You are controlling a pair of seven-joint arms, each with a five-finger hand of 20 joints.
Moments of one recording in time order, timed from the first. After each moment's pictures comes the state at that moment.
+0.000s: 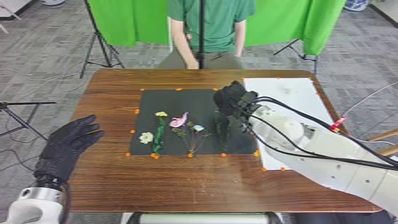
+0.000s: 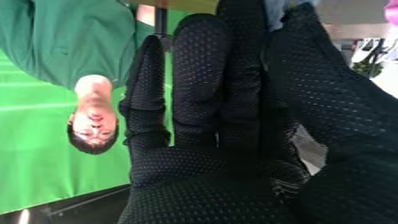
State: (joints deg) left arm 135.0 -51.9 -101.6 -124.6 38.9 15.6 12.6; right arm -45.3 -47.2 17.0 -86.2 -128.1 13.2 10.3
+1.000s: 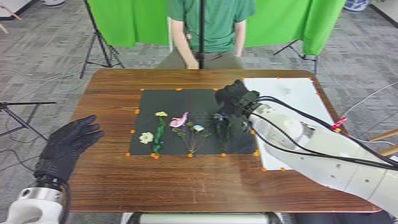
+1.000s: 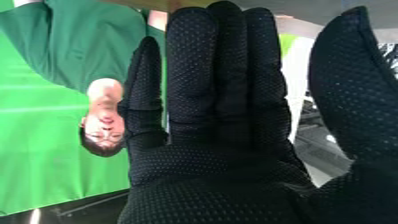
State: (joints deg) left arm 135.1 -51.9 -101.7 -124.6 38.9 15.6 12.4; right arm -46.3 -47.4 19.3 -86.5 -128.0 10.9 11.9
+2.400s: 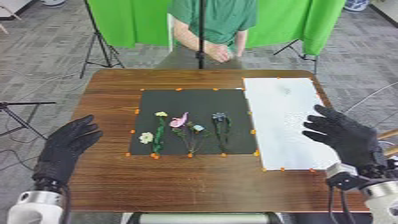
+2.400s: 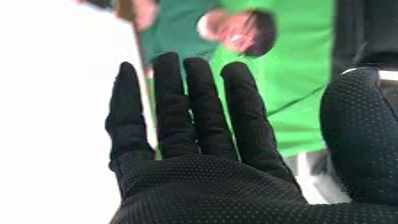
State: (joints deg) left arm 135.8 -53.8 -101.5 -125.5 39.8 15.2 14.0; right arm -130.0 -64.8 111.4 -121.2 -49.8 -7.1 -1.4
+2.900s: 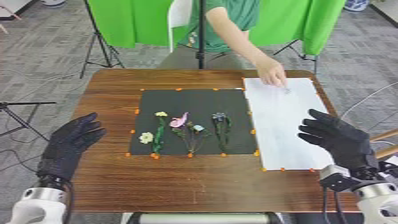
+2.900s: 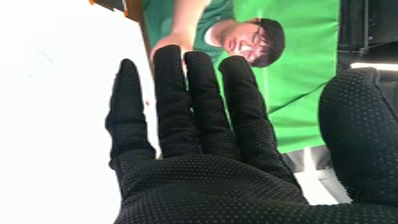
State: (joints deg) left arm 134.2 -54.0 -100.9 -125.0 39.8 14.6 13.2; right arm -128.2 -65.9 108.9 -120.0 -50.6 -7.0 -2.7
